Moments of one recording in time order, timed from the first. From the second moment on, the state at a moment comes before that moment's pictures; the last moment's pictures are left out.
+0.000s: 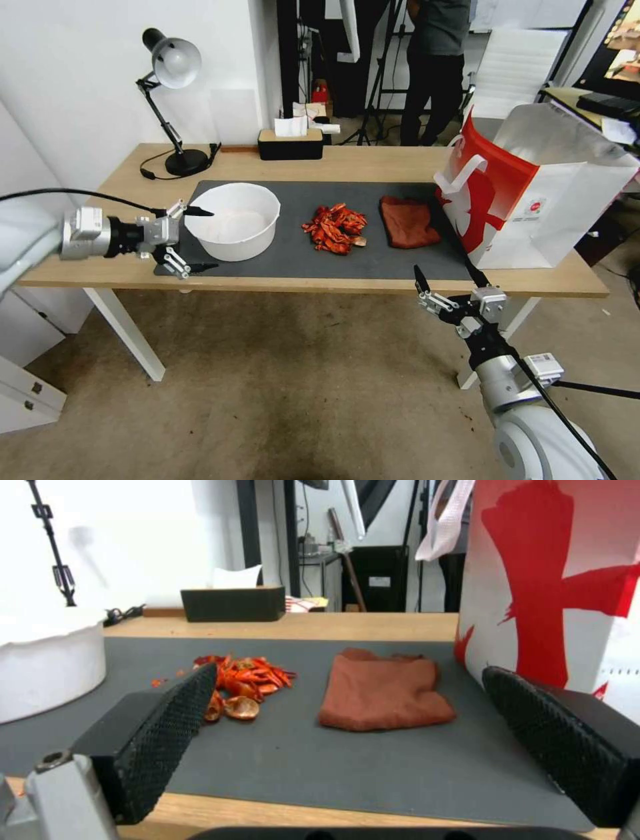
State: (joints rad) left arm 0.60 -0.35 -0.14 -1.74 -0.36 0.00 1.02; right arm -1.62 1.31 0.58 2.24 0.28 -0.03 -0.03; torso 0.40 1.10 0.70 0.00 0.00
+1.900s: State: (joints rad) left arm -0.11 -0.74 0.54 -1.24 0.11 -0.18 1.49; right arm -1.65 1.34 0.59 2.22 0.23 -0.01 -0.01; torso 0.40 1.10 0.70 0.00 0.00
